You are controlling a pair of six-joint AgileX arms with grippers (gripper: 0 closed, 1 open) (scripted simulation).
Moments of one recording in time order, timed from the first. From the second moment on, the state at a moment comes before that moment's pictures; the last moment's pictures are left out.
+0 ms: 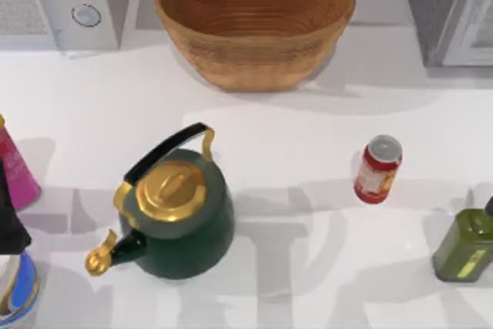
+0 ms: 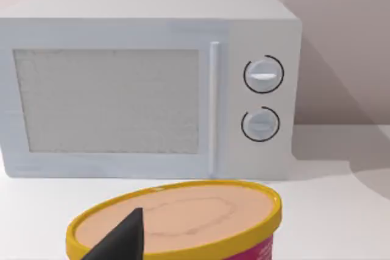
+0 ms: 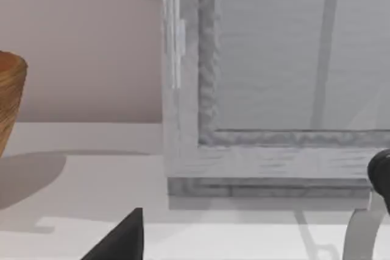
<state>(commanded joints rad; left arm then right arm) 0.00 0.00 0.00 0.00 0.00 0.00 0.00 0.00 0.00 0.00 0.00 0.00</state>
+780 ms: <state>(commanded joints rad) 0.00 0.00 0.00 0.00 0.00 0.00 0.48 0.69 0.43 -0.05 0.30 0.27</state>
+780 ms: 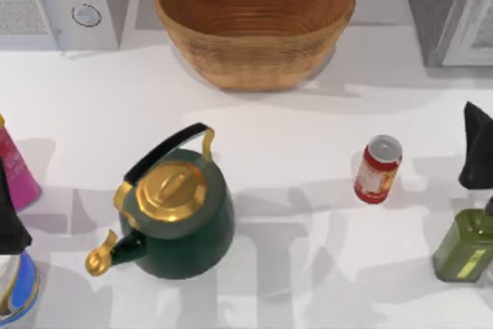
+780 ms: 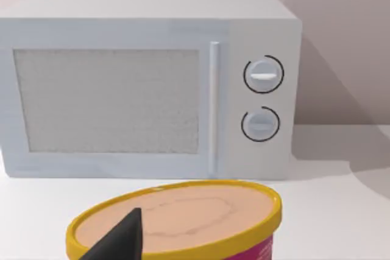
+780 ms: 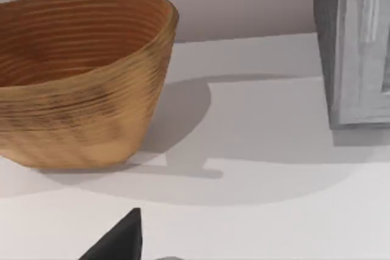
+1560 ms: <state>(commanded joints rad) 0.00 0.00 0.00 0.00 0.00 0.00 0.71 1.56 0.70 -0.08 0.48 0.57</state>
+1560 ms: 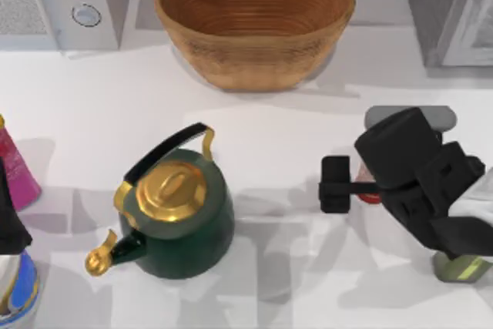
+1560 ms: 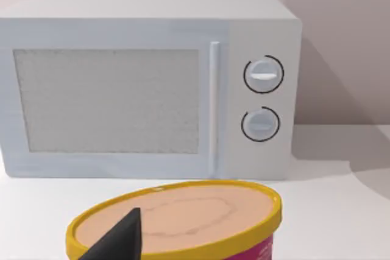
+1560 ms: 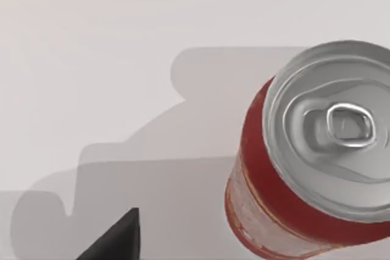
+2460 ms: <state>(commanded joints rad) 0.00 0.00 0.00 0.00 0.00 0.00 0.61 1.79 0.75 0.13 0.43 0.49</state>
